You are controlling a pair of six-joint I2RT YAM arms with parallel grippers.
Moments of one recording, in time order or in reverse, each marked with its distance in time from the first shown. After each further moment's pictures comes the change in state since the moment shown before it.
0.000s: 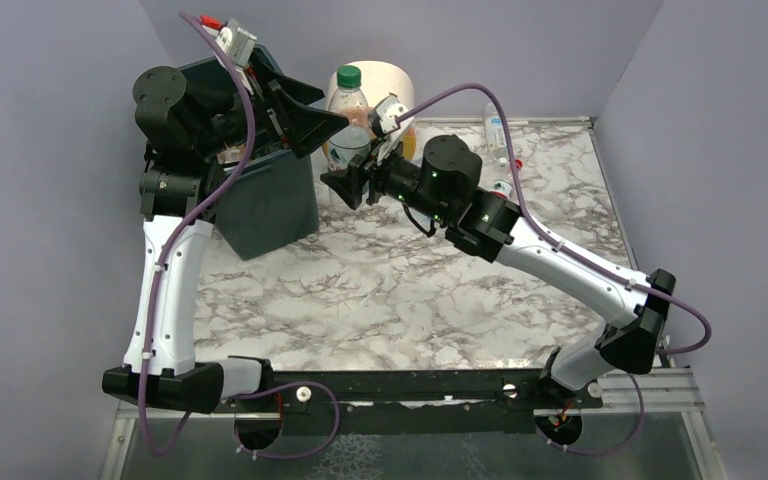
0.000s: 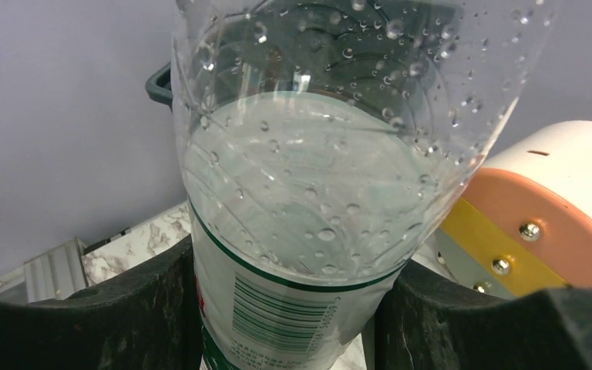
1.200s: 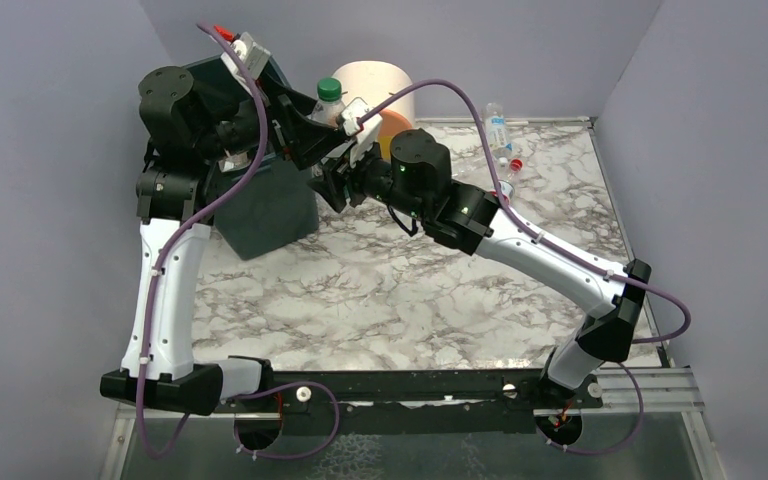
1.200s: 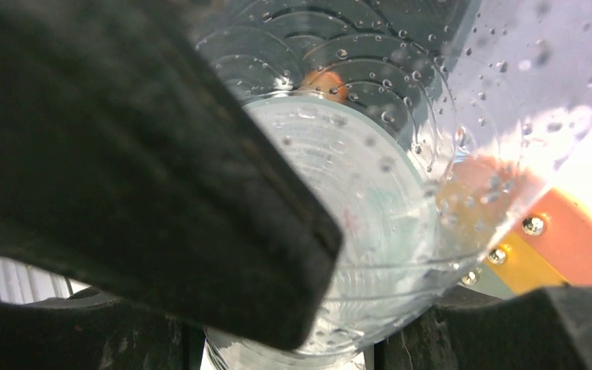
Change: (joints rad) left arm -0.011 -0.009 0.026 -0.183 -0.013 0.183; right arm 0.057 0.135 0.191 -0.153 0.055 -0.065
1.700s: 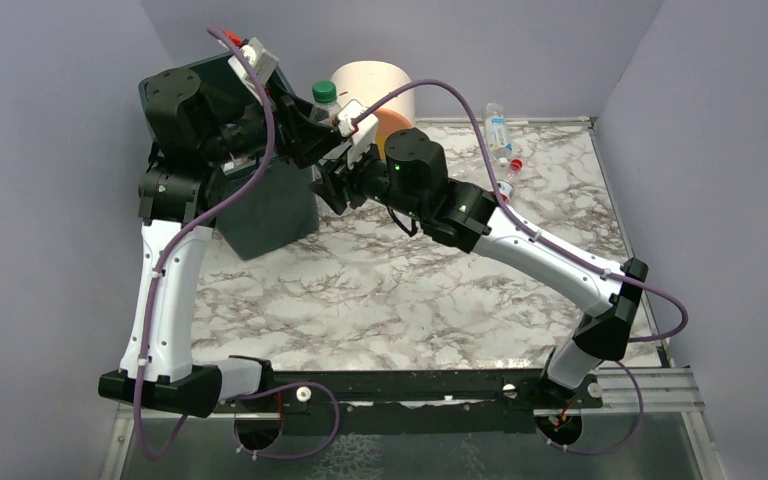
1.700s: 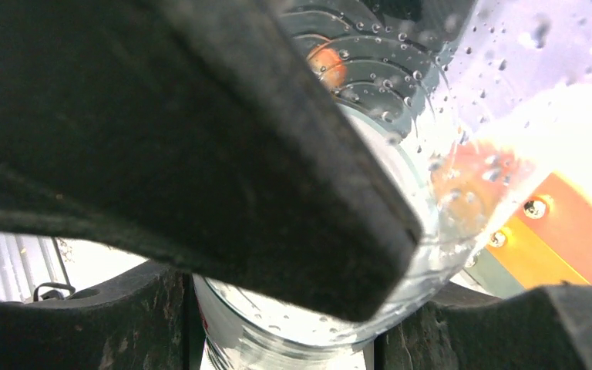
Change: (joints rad) left arm -0.022 0.005 0.000 -0.062 -0.036 0.062; right arm 0.001 0.017 0.027 -0.075 0.008 0.000
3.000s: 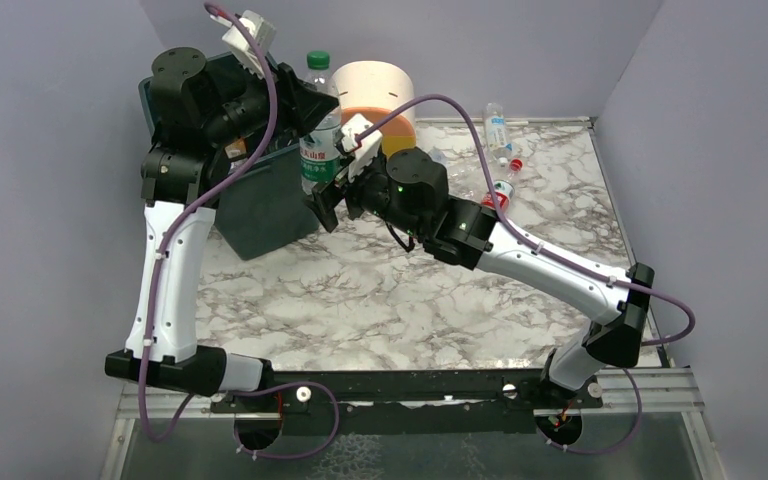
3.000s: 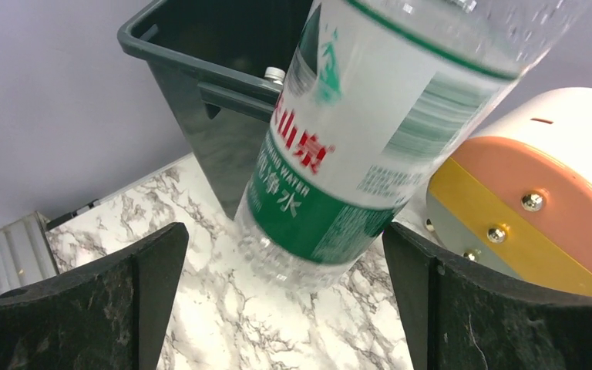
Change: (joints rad) left arm -0.012 0.080 0.133 -0.068 -0.225 0.007; right arm 0.051 -0.054 -0.114 0.110 0.106 0.005
